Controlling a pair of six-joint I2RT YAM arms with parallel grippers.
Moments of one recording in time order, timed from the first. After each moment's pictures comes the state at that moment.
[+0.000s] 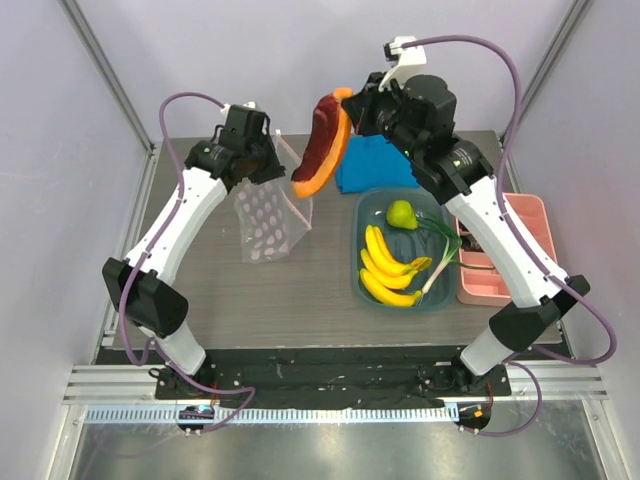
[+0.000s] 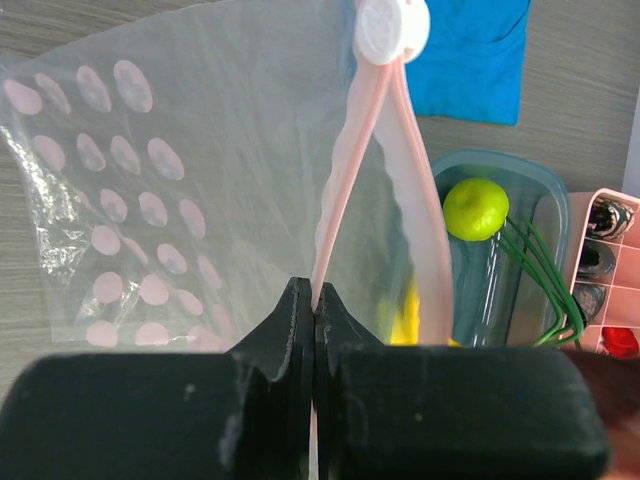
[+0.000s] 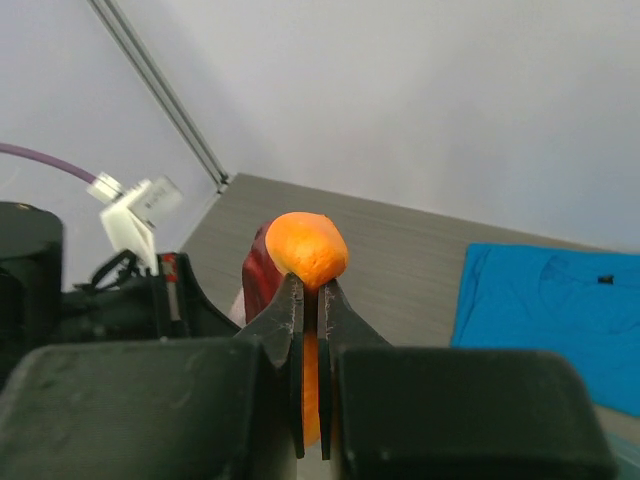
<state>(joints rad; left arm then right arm) -0.42 1.69 1.82 -0.85 -0.06 -0.65 0.59 1.58 1.96 -0.39 0.10 0.26</state>
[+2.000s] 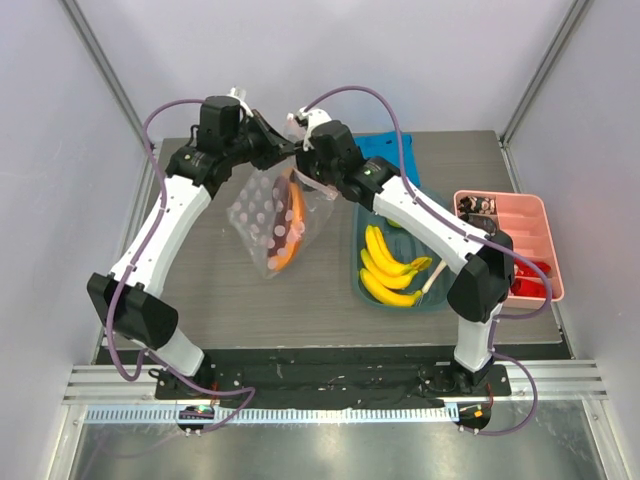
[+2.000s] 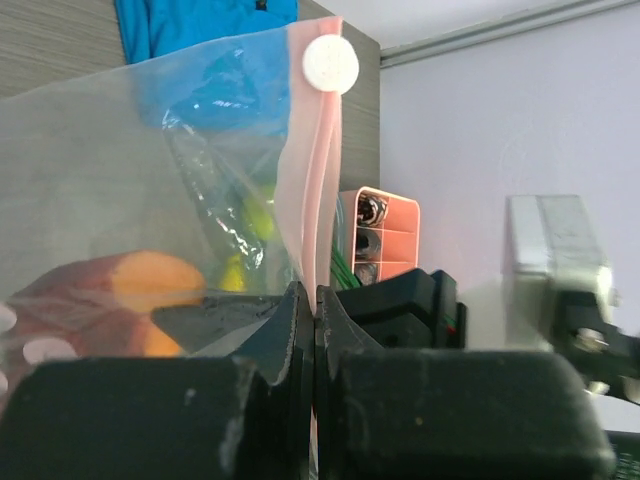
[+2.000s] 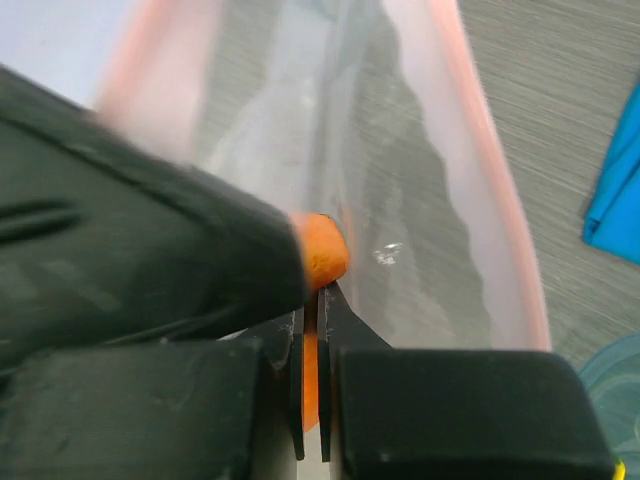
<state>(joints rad) -0.37 1.59 1.74 -0.57 0.26 -0.92 0.75 1.87 1.85 -0.46 0.03 0.29</state>
